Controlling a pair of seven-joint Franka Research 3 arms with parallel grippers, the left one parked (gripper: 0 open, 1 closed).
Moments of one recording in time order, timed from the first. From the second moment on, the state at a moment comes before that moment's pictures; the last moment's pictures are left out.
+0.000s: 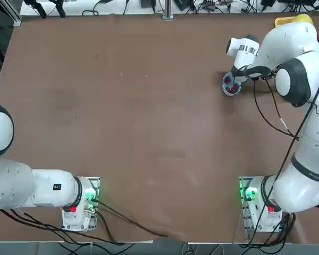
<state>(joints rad) 0.27 0.69 -0.09 -1.84 -1.03 1.56 0.13</state>
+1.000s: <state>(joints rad) 0.26 0.76 -0.09 -1.73 -1.00 1.46 0.38</state>
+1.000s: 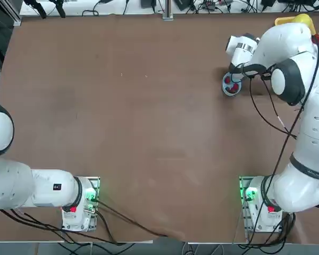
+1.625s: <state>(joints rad) 0.23 0.77 -0.09 -1.68 -0.90 1.52 0.52</state>
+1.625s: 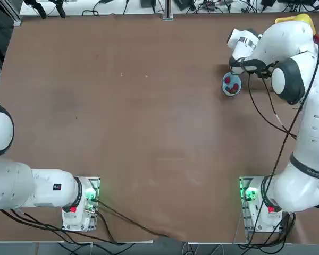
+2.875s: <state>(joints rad) 0.19 0.78 -0.09 -1.67 -0.87 1.56 0.54</state>
